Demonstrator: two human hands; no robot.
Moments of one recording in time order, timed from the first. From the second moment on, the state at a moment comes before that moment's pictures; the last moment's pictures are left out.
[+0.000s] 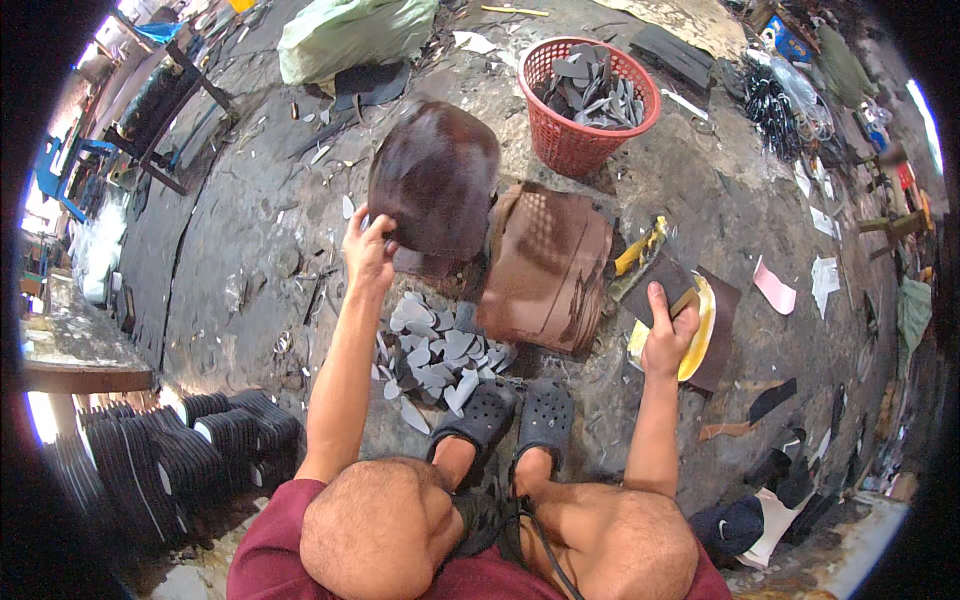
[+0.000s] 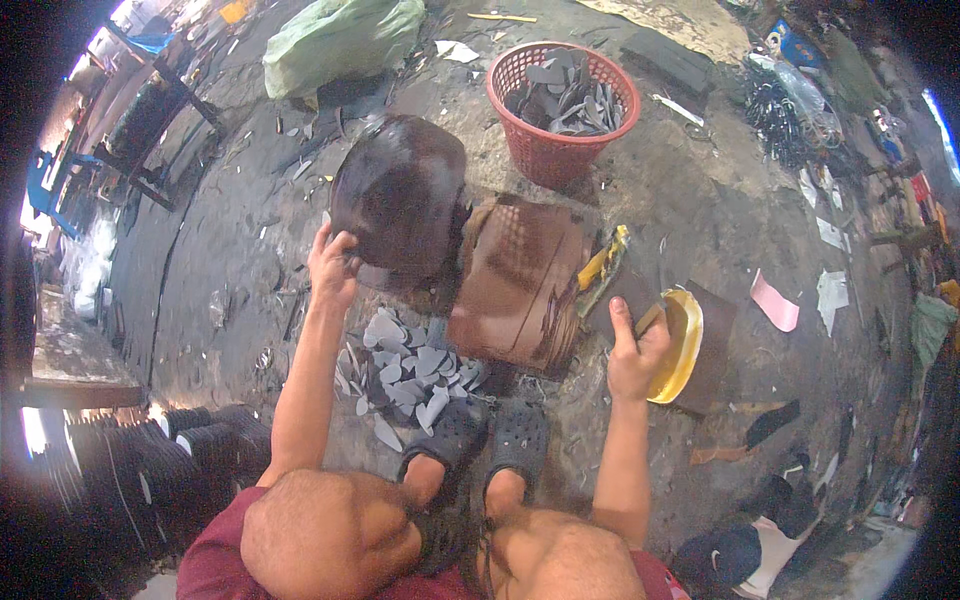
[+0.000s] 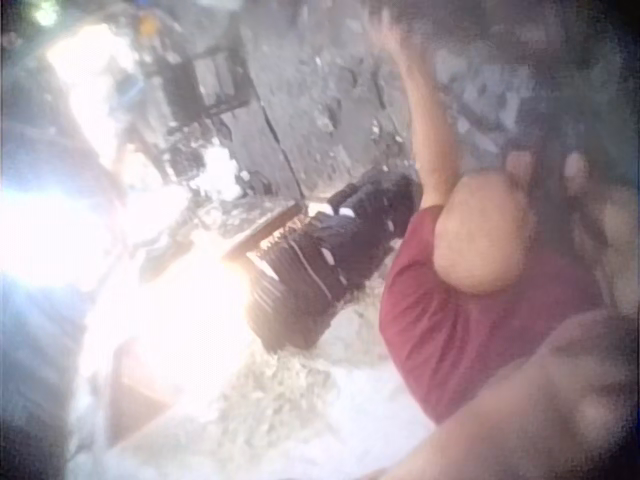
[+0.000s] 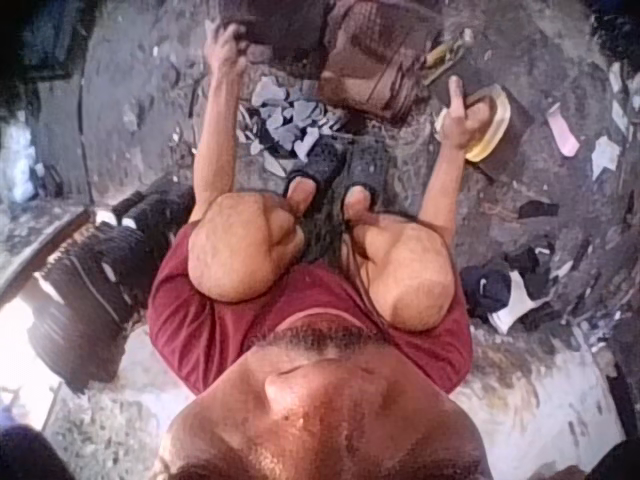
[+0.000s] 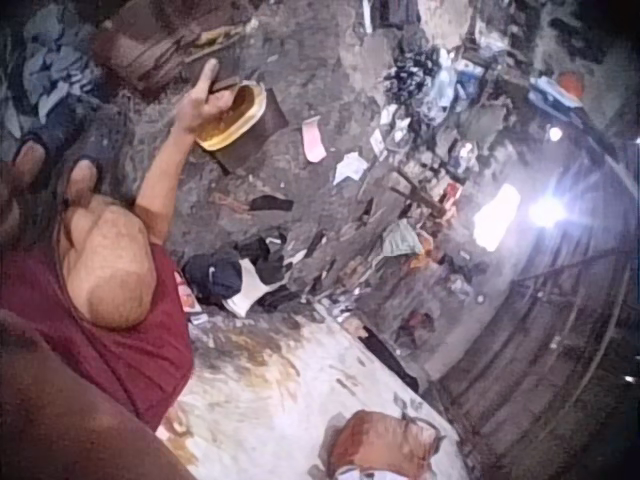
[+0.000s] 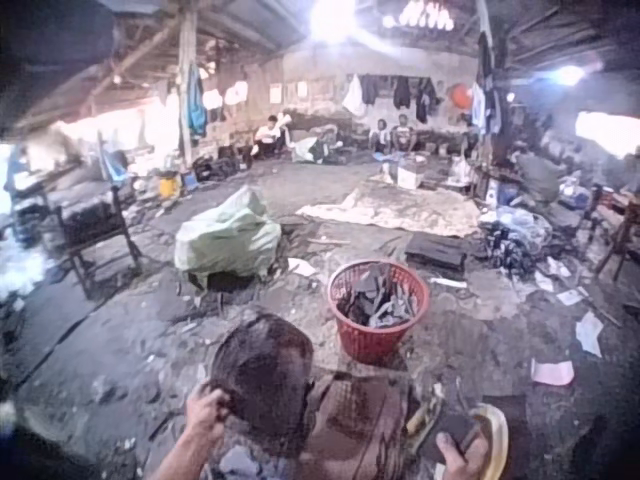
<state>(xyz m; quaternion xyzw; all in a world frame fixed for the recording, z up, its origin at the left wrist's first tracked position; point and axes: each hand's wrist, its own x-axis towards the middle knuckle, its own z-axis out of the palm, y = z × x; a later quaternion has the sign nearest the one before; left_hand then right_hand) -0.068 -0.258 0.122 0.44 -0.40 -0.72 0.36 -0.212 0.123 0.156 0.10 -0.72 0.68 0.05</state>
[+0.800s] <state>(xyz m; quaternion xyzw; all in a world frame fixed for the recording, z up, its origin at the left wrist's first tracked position) -0.051 -0.074 0.022 -0.08 -0.97 -0.19 0.11 -0.289 -0.002 0.091 0.40 -0.89 0.20 0.02</state>
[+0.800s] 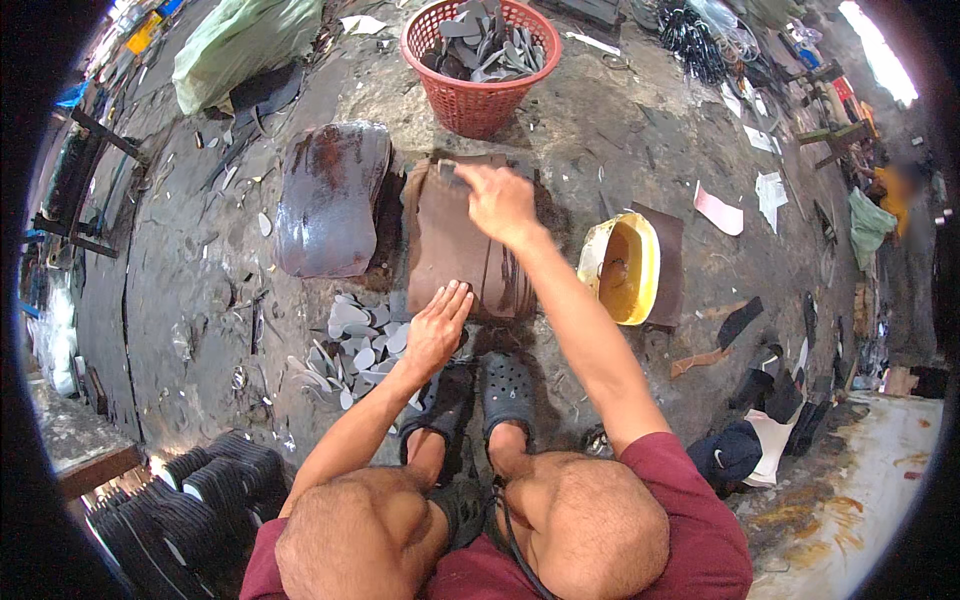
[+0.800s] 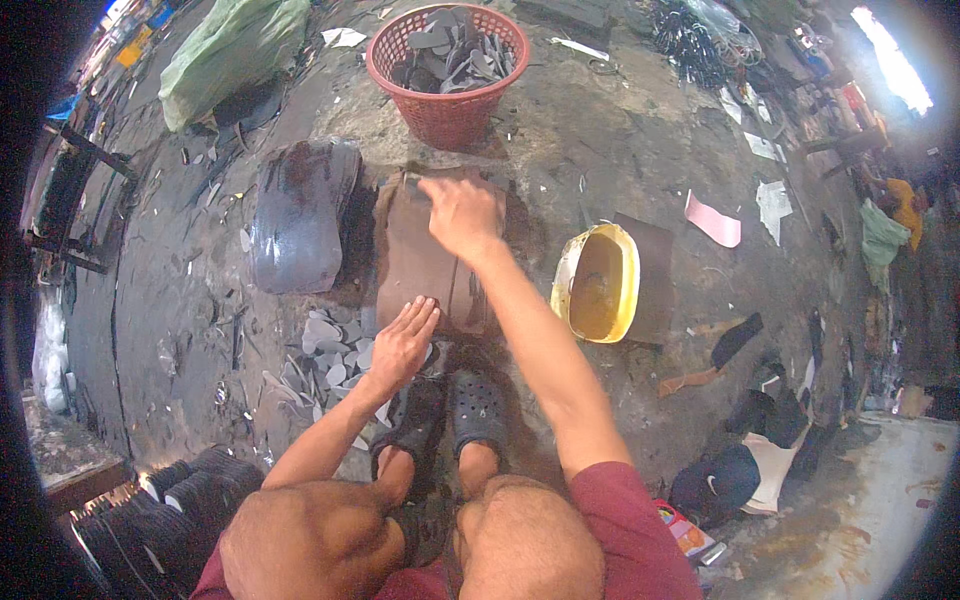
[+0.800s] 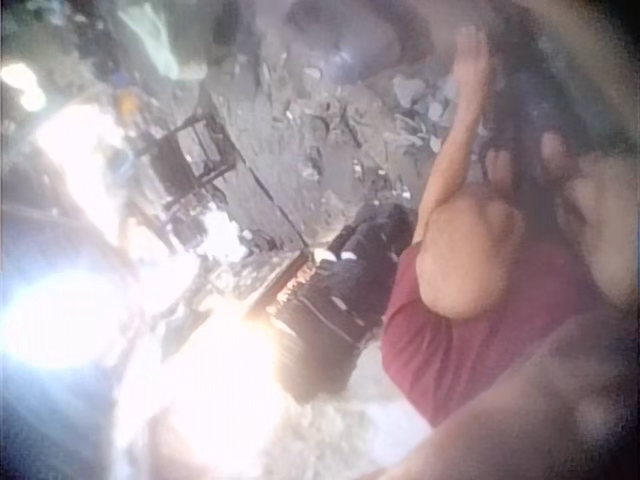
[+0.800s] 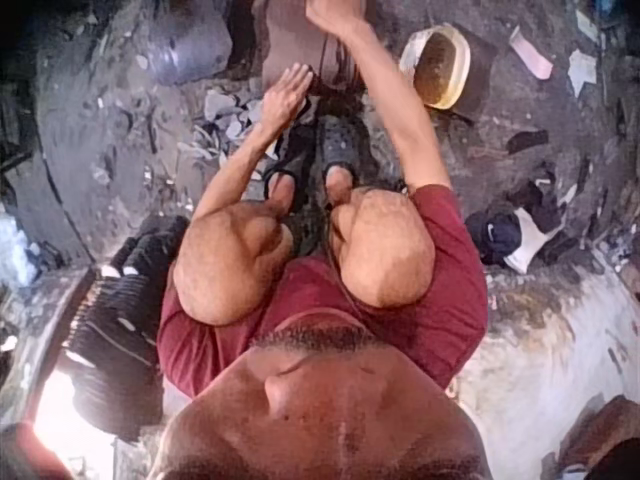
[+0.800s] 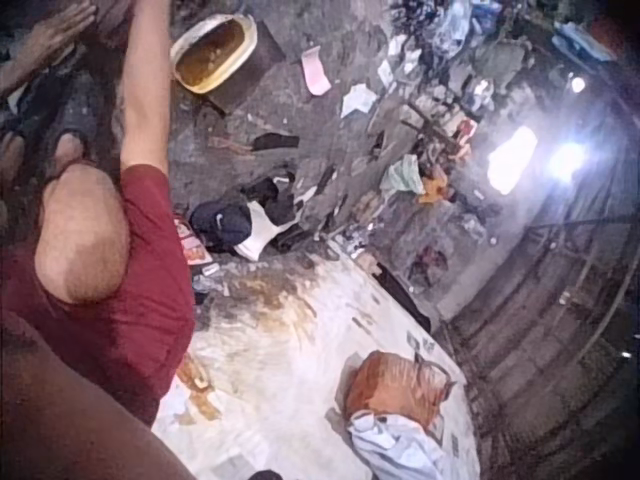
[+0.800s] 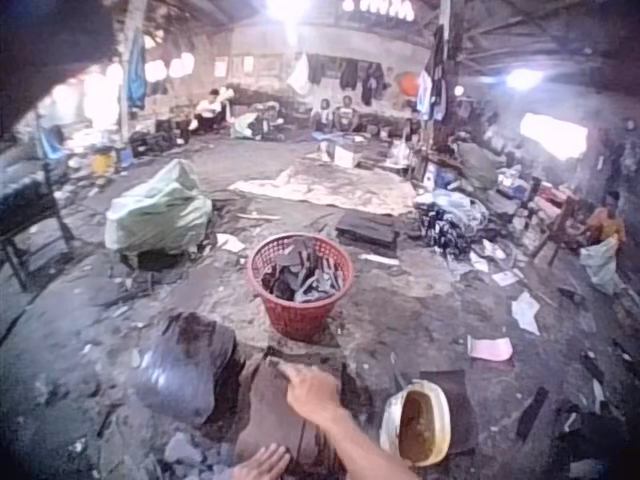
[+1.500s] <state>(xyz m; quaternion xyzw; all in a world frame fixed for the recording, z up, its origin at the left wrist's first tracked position) -0.052 -0.077 0.023 -0.08 -0.96 -0.24 0.10 -0.326 -0.019 0.092 0.42 -0.90 0.10 -0.03</state>
